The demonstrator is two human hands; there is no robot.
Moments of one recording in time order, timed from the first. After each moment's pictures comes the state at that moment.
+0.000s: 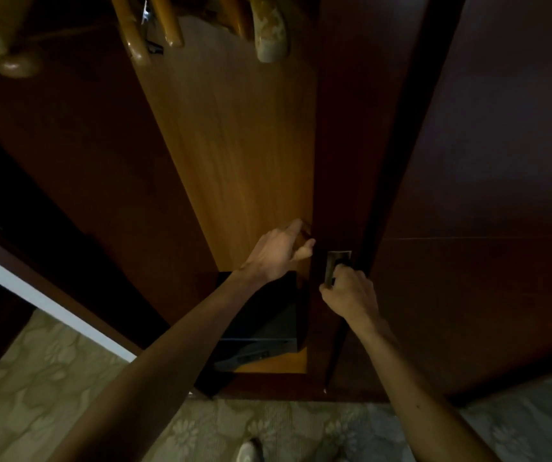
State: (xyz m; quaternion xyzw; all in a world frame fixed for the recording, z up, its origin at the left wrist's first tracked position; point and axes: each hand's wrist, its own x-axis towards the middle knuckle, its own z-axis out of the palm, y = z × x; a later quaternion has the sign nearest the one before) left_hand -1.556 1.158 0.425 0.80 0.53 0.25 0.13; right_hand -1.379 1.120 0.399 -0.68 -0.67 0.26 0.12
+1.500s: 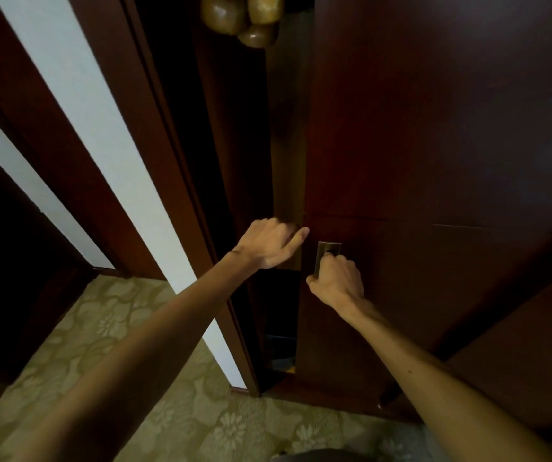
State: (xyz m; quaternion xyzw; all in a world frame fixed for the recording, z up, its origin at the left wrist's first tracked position) left_hand -1.847 1.099 0.431 0.78 0.61 0.13 -0.02; right_hand -1.673 1.076 0.409 -0.61 -0.77 0.16 0.10
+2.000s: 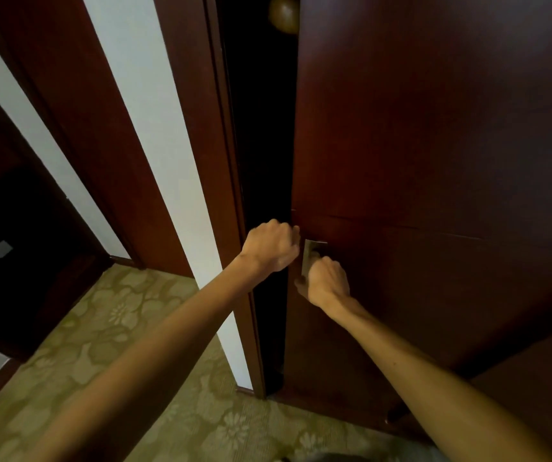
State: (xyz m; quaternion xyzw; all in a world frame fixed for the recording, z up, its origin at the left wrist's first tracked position) left_hand -1.876 1.061 0.442 0.67 0.73 0.16 0.01; right_hand -1.740 1.070 0.408 -0.58 -0.80 0.17 0.04
